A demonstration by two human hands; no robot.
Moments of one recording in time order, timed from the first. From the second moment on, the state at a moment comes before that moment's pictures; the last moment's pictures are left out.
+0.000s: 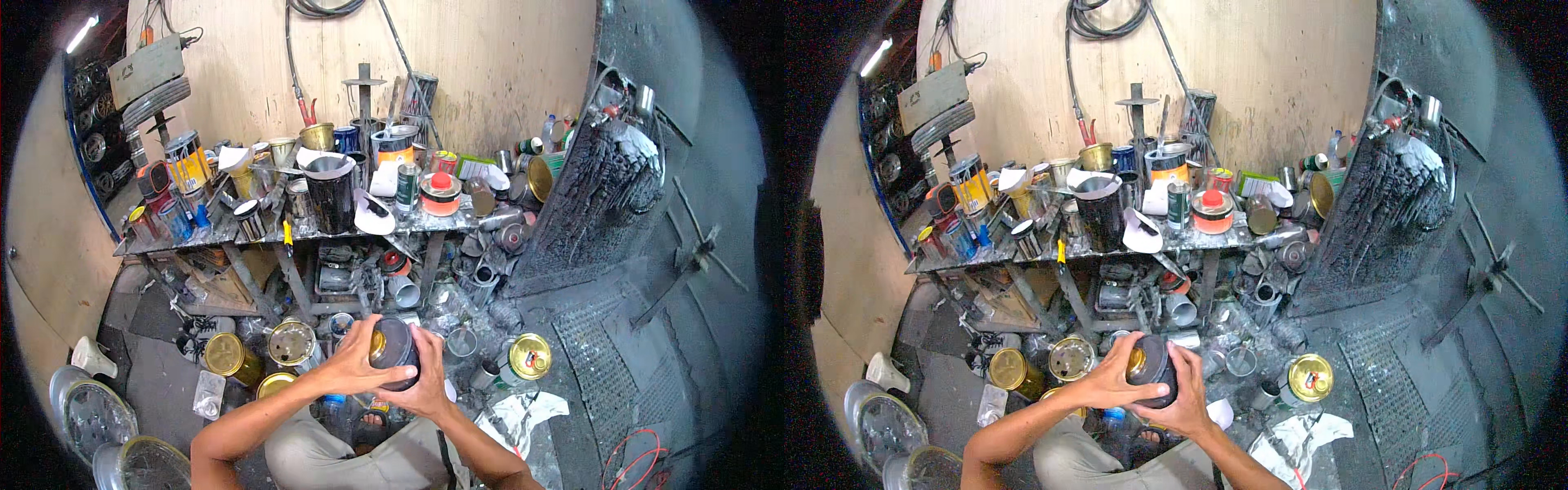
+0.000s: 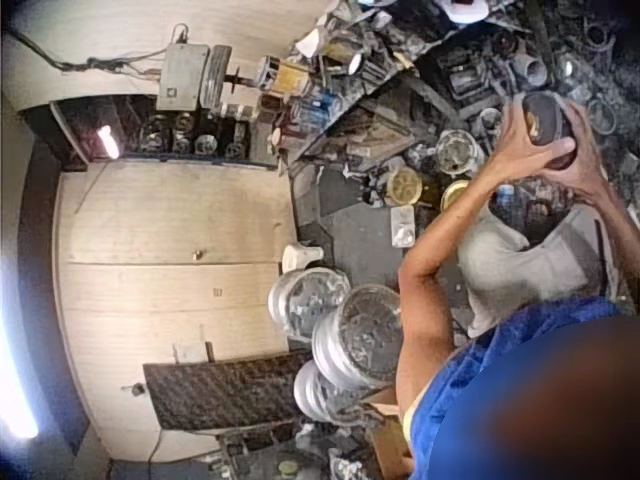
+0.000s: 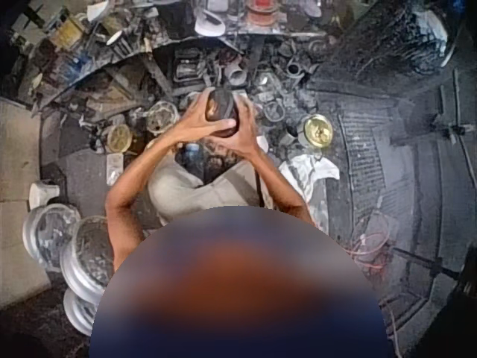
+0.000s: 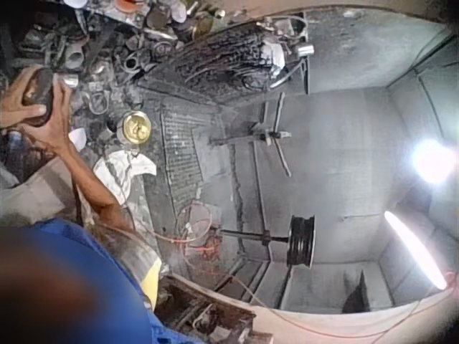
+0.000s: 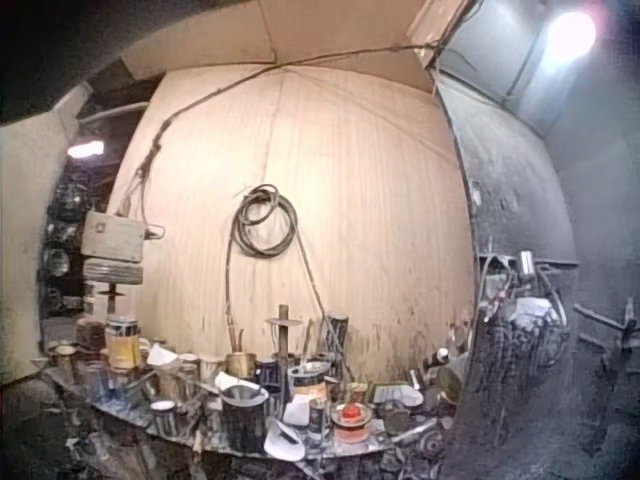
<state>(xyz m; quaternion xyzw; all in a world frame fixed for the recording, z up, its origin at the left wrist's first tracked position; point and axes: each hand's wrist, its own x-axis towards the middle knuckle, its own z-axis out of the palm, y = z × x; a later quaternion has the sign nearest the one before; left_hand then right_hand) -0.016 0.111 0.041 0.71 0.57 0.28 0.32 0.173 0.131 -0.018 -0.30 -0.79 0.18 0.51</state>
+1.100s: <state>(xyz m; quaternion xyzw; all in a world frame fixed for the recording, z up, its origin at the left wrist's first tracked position) -0.113 0.139 0.157 0.73 0.57 0.32 0.19 0.123 0.225 0.028 -0.11 -0.72 0.39 0.57</state>
